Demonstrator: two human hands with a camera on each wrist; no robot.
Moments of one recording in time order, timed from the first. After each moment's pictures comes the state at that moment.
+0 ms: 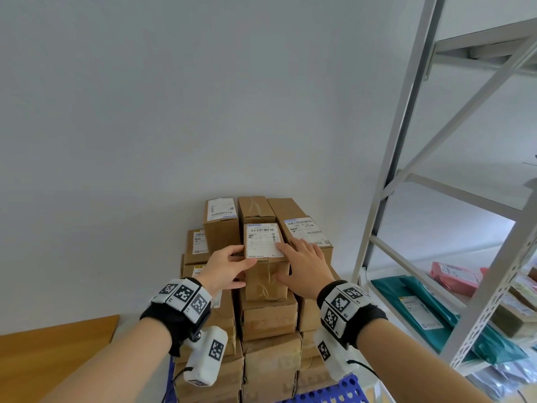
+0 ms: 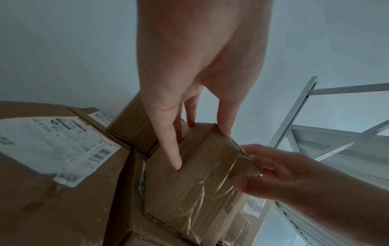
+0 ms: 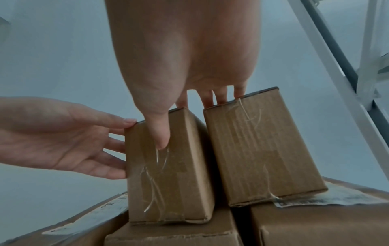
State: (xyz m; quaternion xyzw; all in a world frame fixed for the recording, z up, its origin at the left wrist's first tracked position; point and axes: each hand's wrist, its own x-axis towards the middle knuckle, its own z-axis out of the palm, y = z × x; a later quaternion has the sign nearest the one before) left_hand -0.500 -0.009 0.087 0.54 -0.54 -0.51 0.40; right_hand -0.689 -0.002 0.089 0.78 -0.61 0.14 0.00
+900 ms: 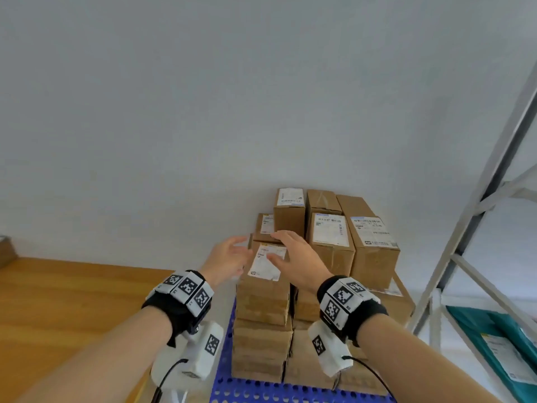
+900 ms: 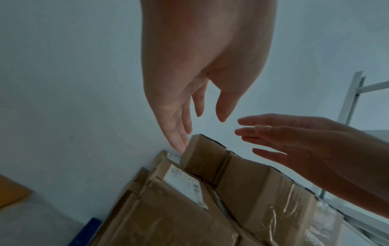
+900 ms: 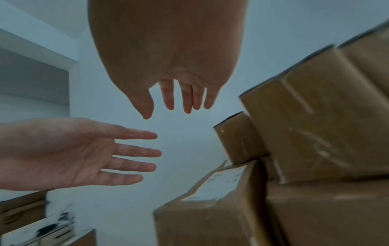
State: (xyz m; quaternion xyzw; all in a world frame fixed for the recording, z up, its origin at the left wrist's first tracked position) left_hand -0.426 0.076 0.087 0.62 -0.47 -0.39 0.49; right_hand -0.597 0.028 0.096 0.87 -0.41 0.23 -0.16
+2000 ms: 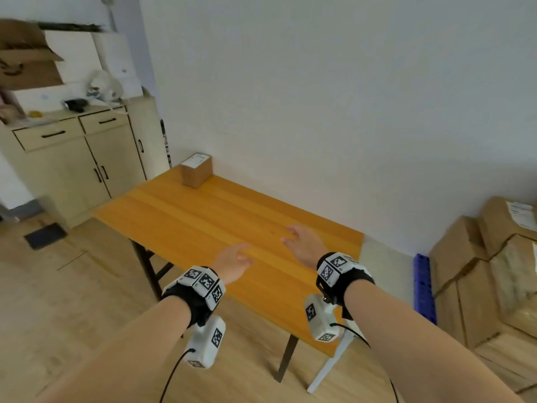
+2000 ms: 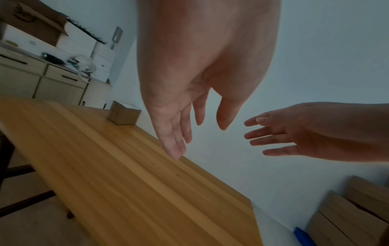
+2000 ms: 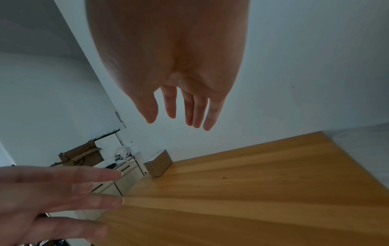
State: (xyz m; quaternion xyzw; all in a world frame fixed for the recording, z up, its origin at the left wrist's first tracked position) left_hand 0.014 0.331 -0.049 0.81 -0.33 -0.35 0.35; right_hand -0.111 0.183 -0.026 0.87 -0.35 0.06 -0.33
